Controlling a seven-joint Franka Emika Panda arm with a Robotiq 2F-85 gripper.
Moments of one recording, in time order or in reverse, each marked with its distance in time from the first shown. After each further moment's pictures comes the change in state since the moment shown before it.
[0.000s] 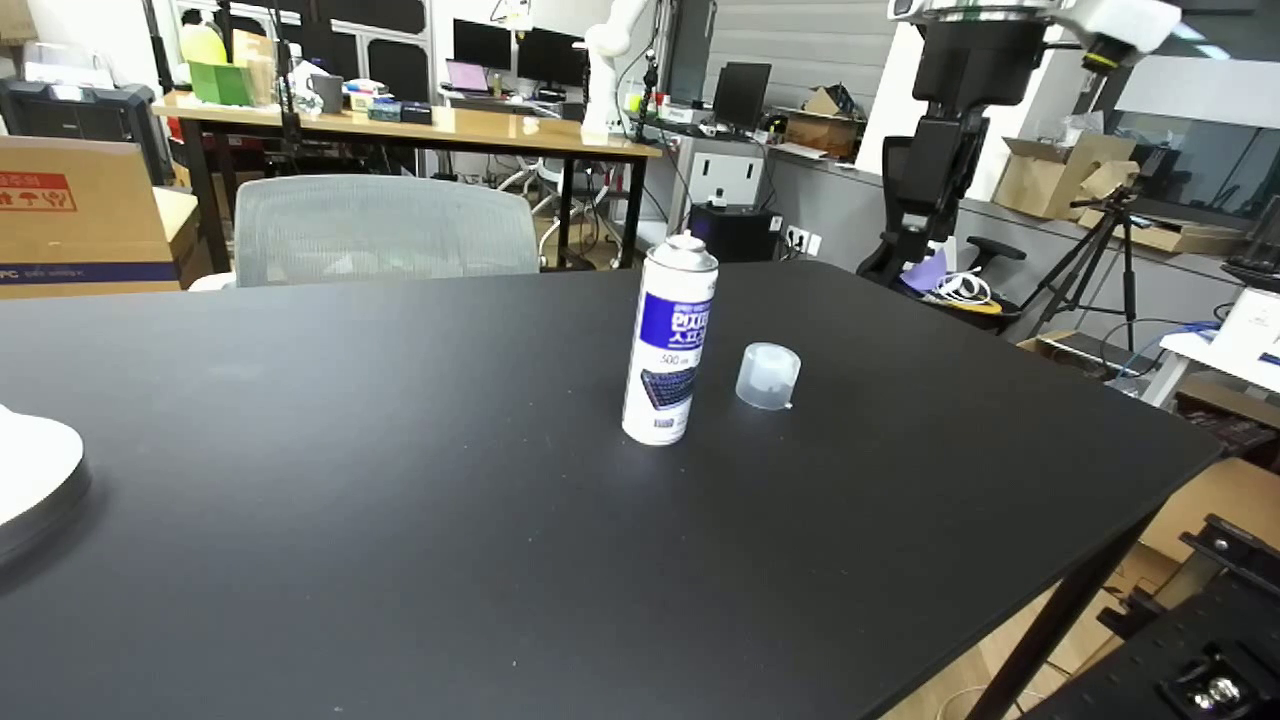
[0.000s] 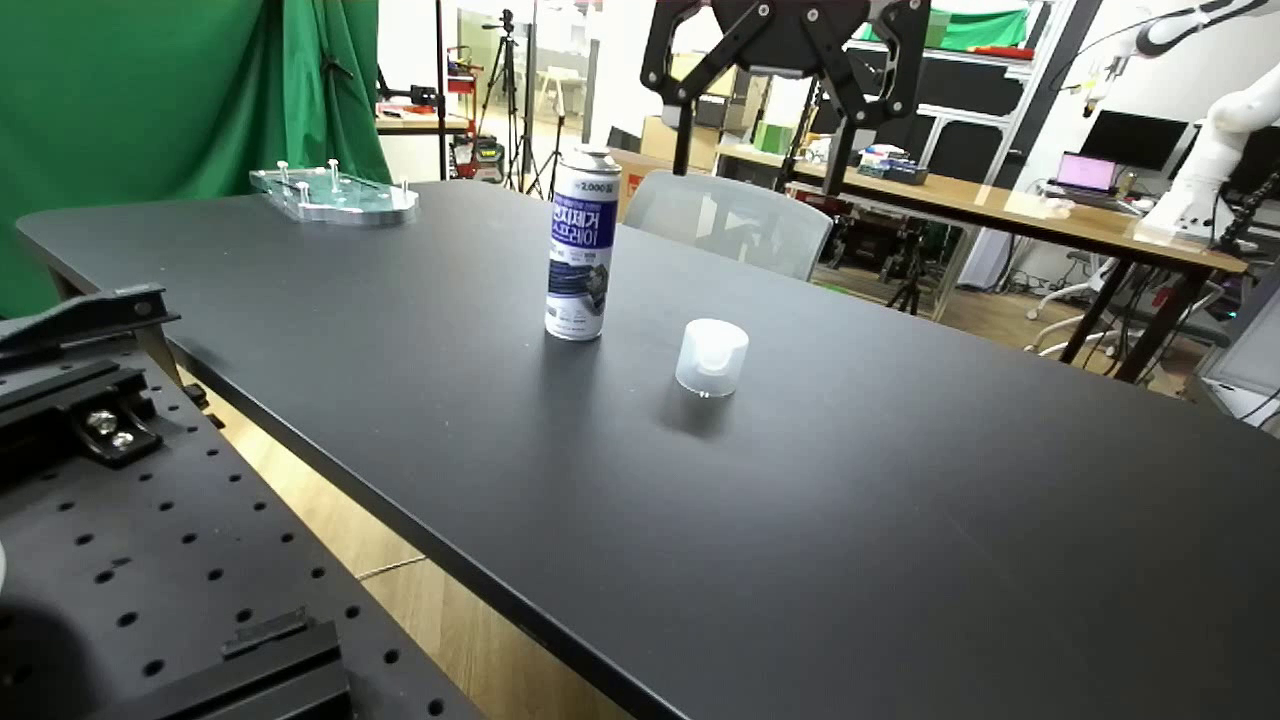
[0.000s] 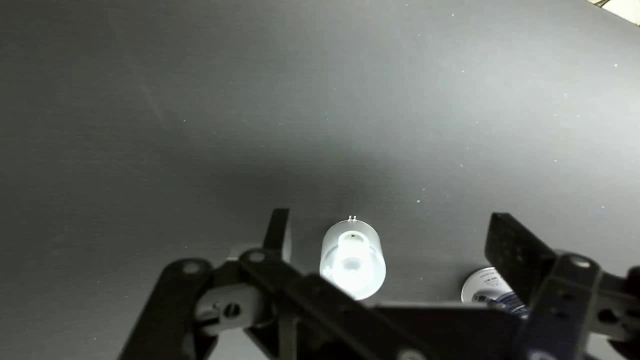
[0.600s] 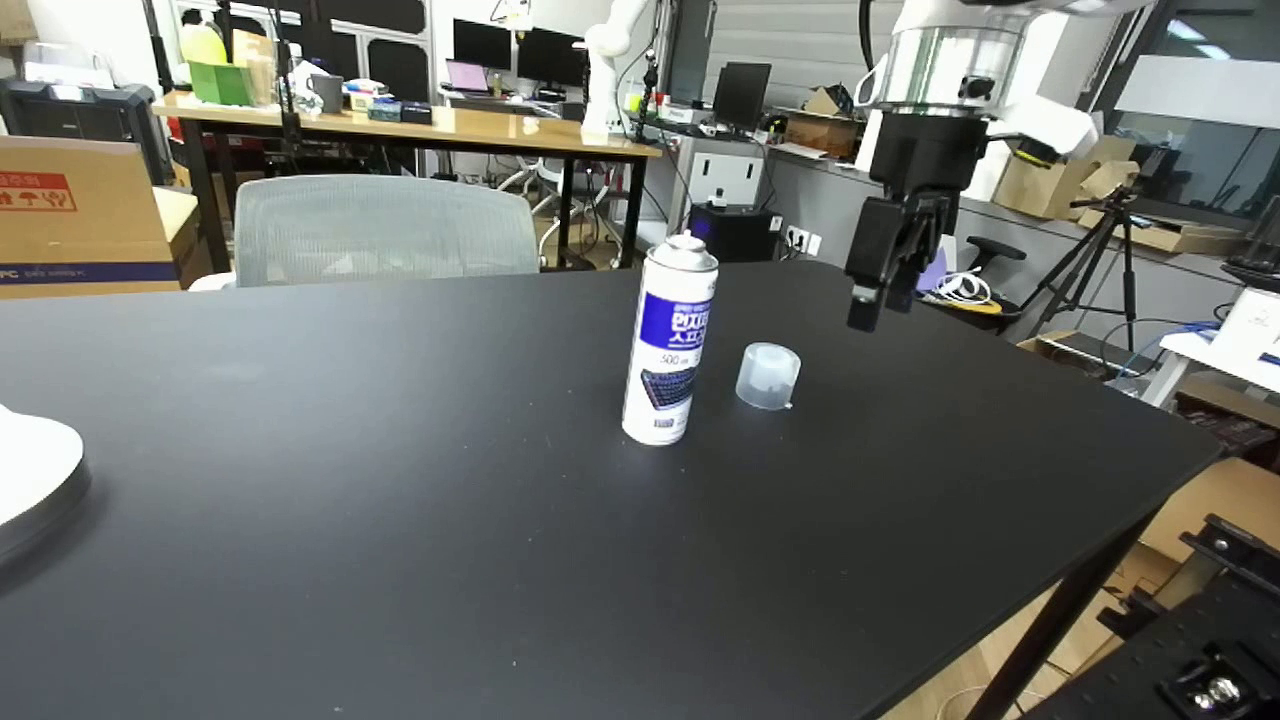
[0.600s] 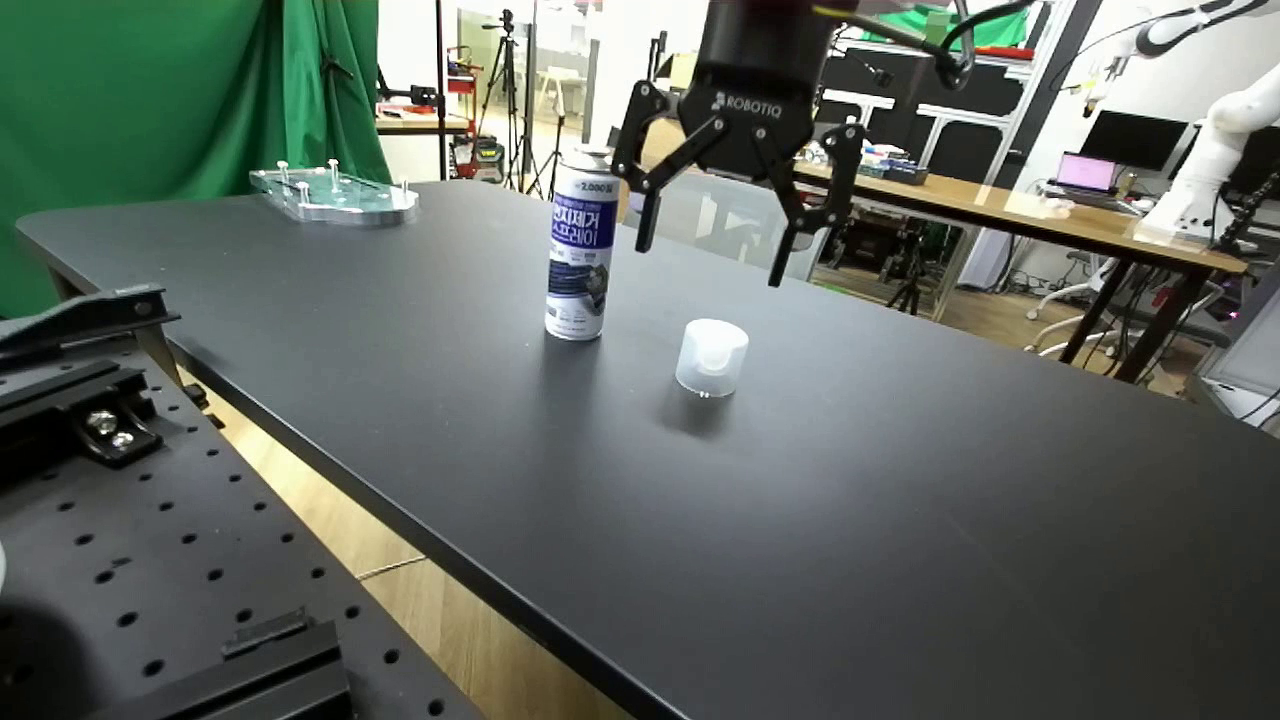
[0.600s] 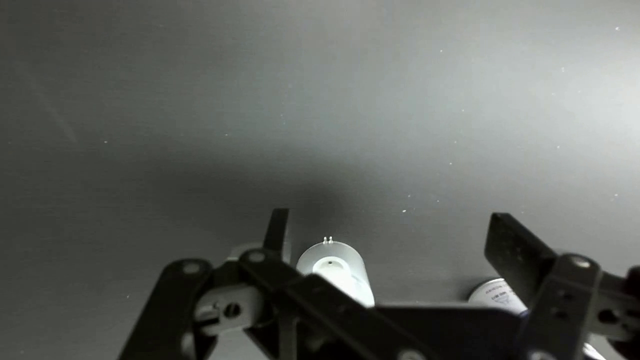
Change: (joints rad) arm -0.005 0.180 0.034 0.012 0.140 0.103 0.003
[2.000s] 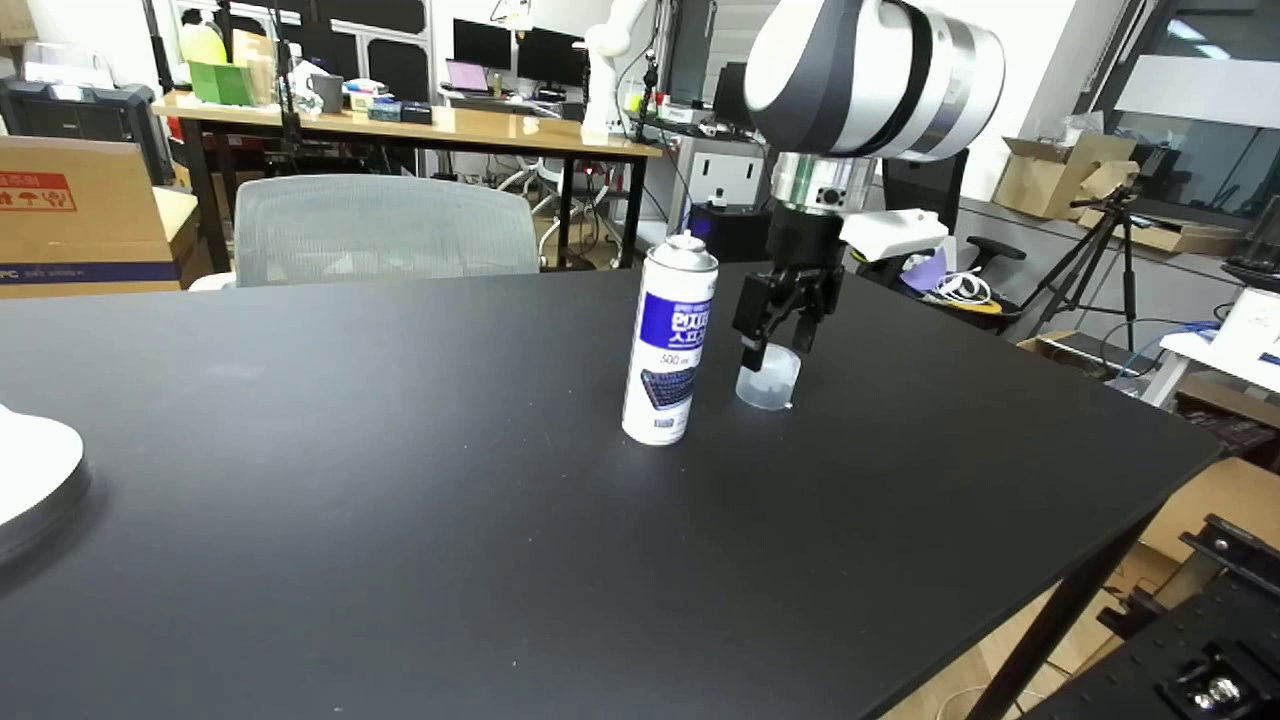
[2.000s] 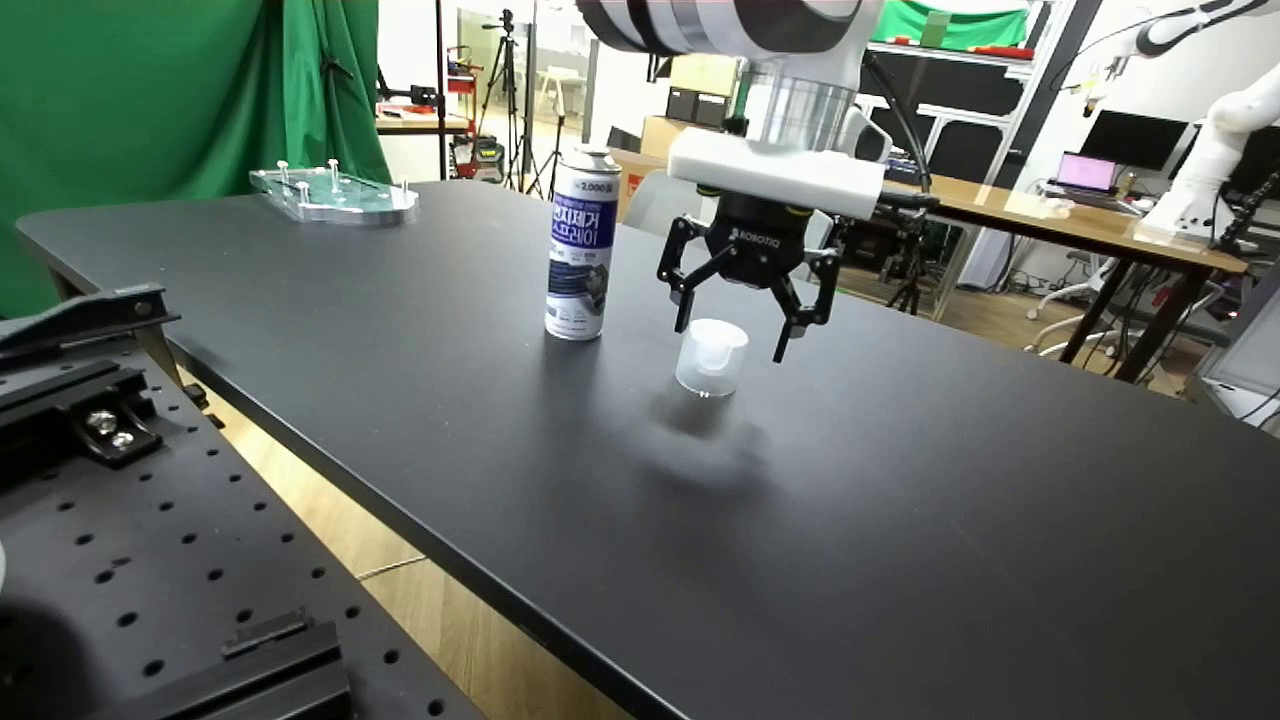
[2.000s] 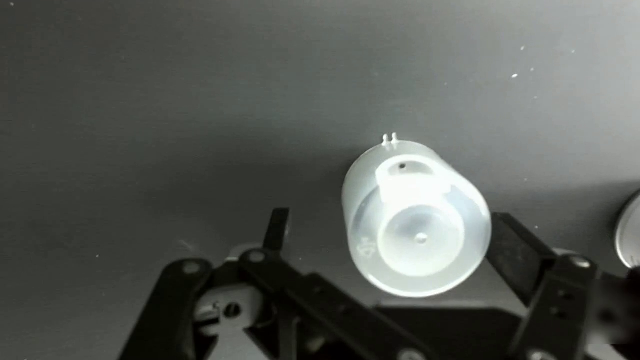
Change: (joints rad) arm -0.078 0.413 0.139 0.278 0.052 0.200 0.134
